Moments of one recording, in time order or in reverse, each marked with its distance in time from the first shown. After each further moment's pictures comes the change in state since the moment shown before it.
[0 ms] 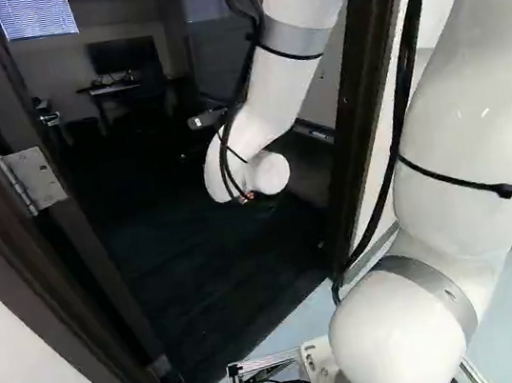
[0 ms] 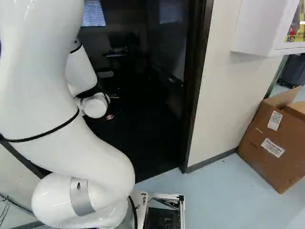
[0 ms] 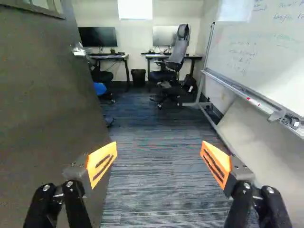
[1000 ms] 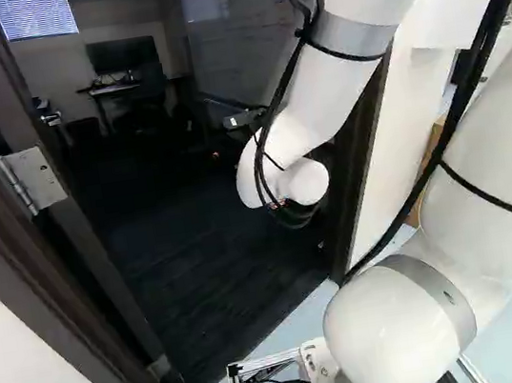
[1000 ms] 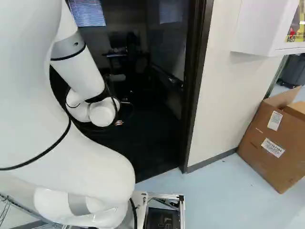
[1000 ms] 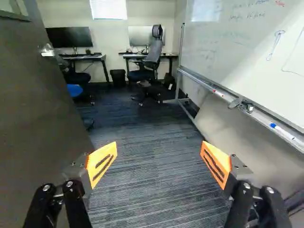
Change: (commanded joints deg) arm -8.8 8.9 8.8 0.0 0.0 0.0
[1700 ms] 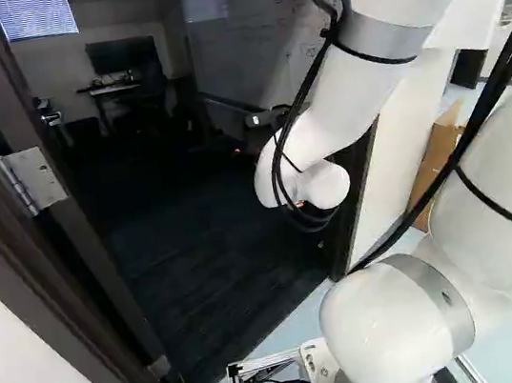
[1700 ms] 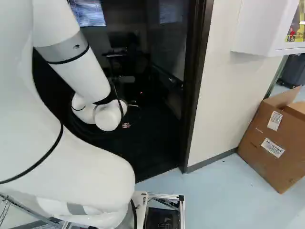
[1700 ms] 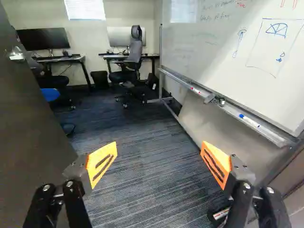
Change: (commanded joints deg) arm -6.6 3.3 3.1 0.0 0.0 0.0
